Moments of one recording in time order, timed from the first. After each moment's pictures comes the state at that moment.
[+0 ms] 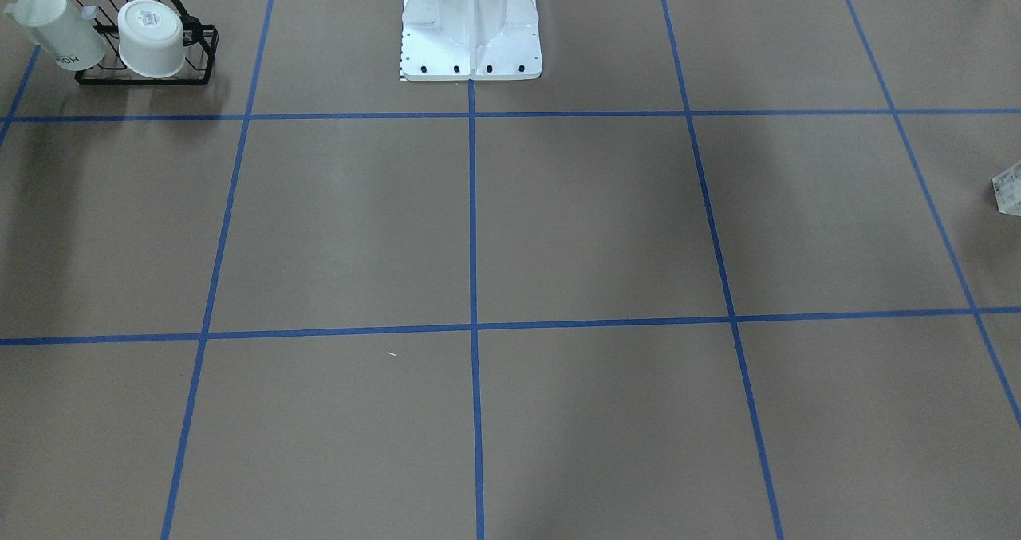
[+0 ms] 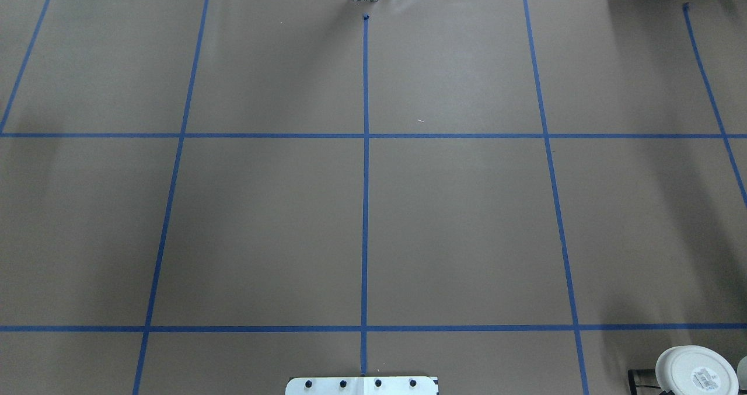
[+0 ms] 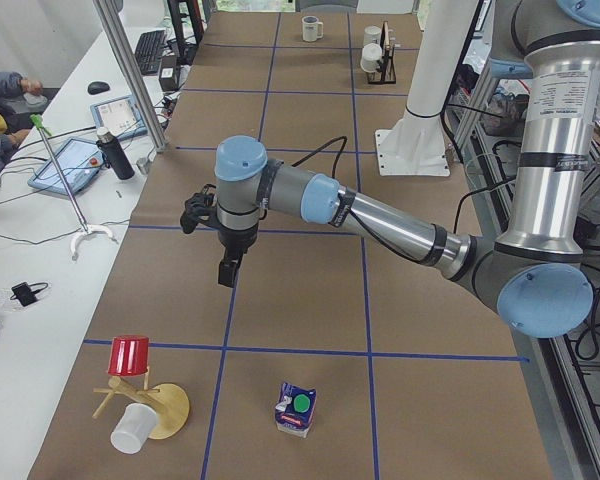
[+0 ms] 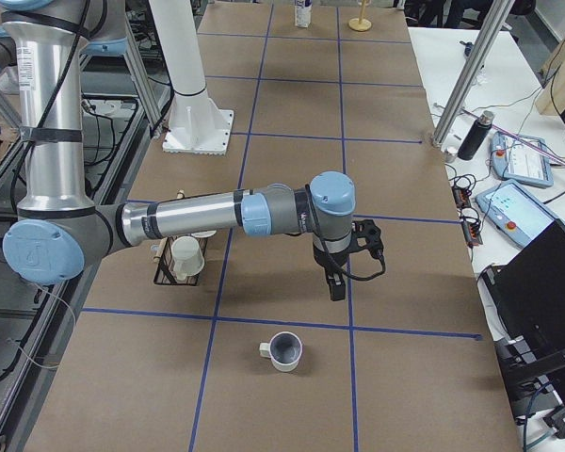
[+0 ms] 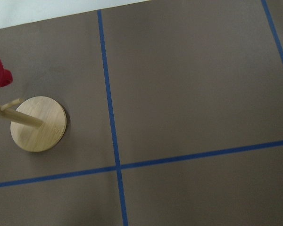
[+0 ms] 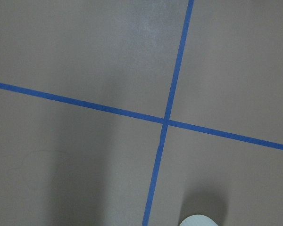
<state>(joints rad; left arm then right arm) -1.55 -1.61 -1.92 -1.42 -2.28 0.00 1.55 -1.61 1.80 -1.60 2.29 -0.08</state>
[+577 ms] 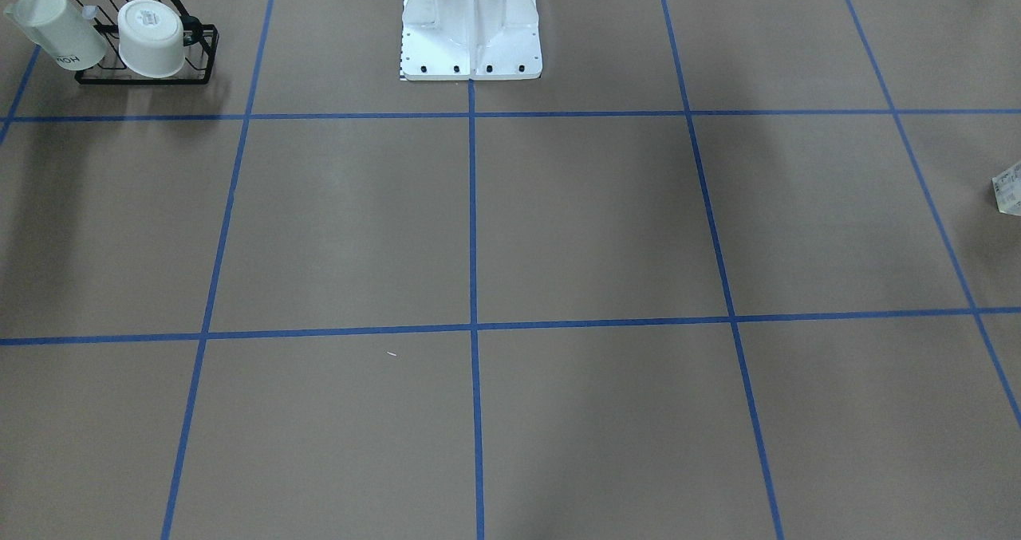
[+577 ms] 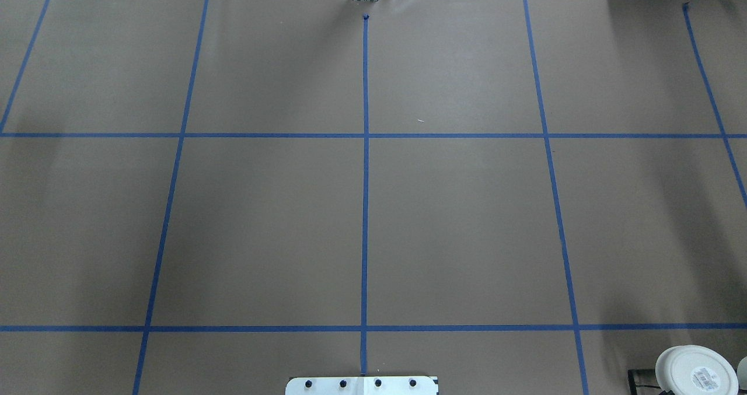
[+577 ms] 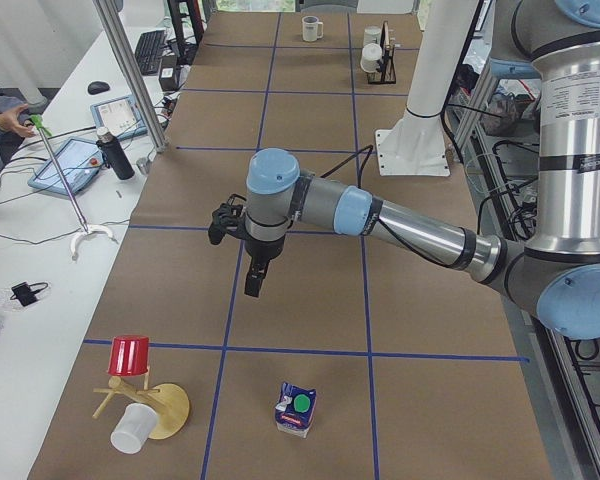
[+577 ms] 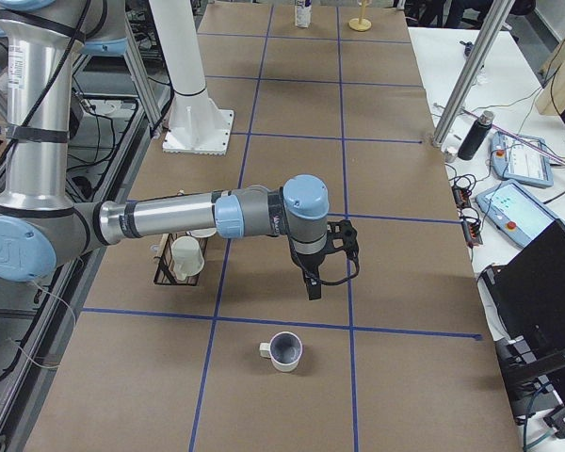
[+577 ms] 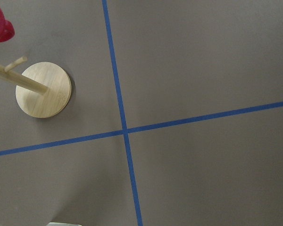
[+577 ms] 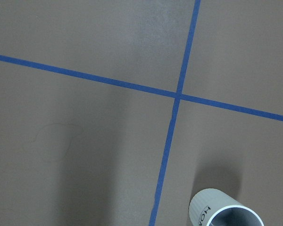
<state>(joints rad) -1.55 -1.49 -1.98 -1.51 -2.28 -0.03 1.55 -1.71 1.88 -1.59 2.32 -0.09</state>
